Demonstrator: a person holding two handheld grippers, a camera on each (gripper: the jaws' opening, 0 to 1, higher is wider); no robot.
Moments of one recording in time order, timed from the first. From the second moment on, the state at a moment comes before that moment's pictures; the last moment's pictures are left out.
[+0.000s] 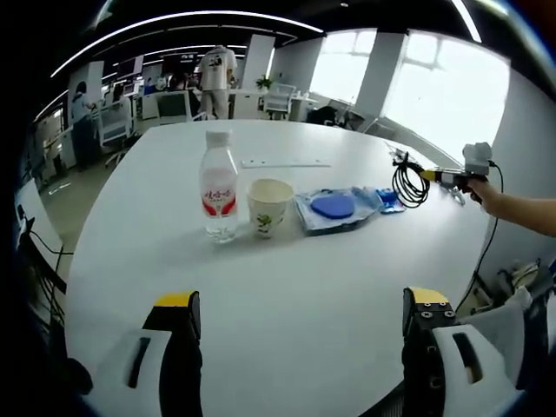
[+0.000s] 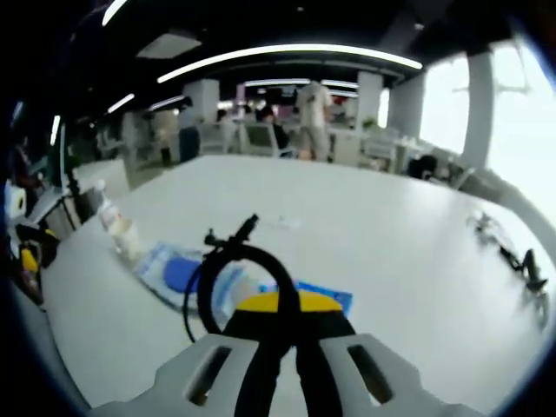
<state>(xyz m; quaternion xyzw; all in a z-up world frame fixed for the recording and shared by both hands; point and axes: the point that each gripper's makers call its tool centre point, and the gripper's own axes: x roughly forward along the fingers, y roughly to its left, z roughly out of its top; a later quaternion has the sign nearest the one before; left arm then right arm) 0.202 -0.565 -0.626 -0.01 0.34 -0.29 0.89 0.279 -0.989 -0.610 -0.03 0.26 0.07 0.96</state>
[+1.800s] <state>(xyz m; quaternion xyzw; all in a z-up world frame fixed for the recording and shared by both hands) 0.197 -0.556 -0.627 -0.01 0.35 -0.28 0.89 0.221 -0.993 -0.709 0.02 0.38 0.09 0.92</state>
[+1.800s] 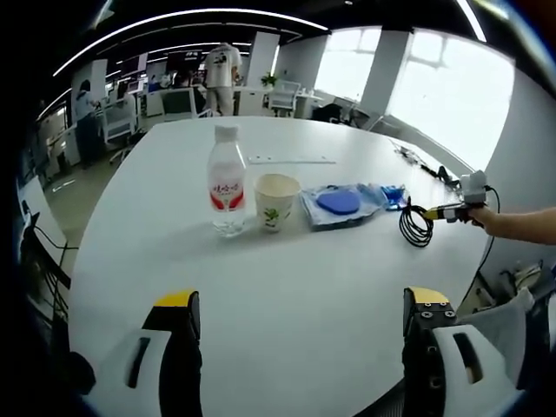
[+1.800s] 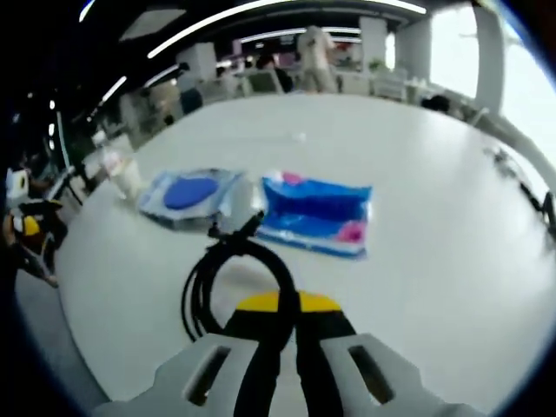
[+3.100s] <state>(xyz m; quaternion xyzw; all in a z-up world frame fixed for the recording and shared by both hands) 0.188 -0.521 -0.609 -0.01 0.32 -0.26 0.91 0.212 -0.988 -0.736 -0.01 0.40 0.10 0.91</state>
